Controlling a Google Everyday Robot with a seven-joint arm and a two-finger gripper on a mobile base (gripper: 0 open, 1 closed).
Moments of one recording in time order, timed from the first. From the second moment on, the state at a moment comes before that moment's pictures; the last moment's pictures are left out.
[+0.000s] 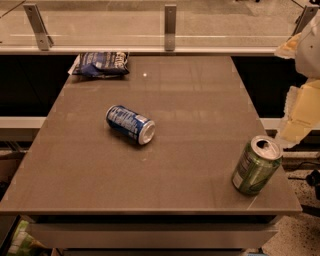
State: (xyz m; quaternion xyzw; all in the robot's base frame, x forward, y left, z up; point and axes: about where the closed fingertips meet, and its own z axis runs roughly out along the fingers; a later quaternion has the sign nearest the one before) arm 0.438 -0.214 0.985 -0.60 0.78 -0.04 0.17
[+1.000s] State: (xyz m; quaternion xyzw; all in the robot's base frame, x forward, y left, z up) arm 0.437 -0.198 1.002 -0.56 0.80 -0.03 0.20
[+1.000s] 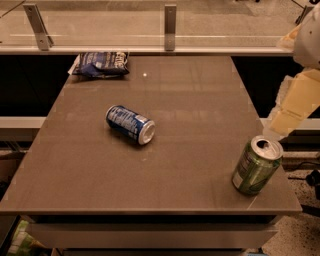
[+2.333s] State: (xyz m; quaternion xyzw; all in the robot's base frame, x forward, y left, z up) arm 0.443 -0.121 1.006 -0.52 0.82 0.02 0.24
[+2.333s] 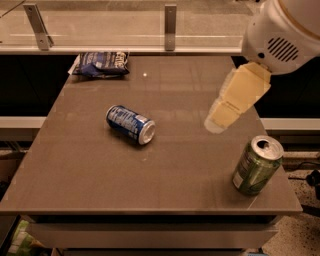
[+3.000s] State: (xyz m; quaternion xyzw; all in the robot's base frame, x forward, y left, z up) arm 0.461 -0.076 0.993 -0.51 0.83 0.03 0.22
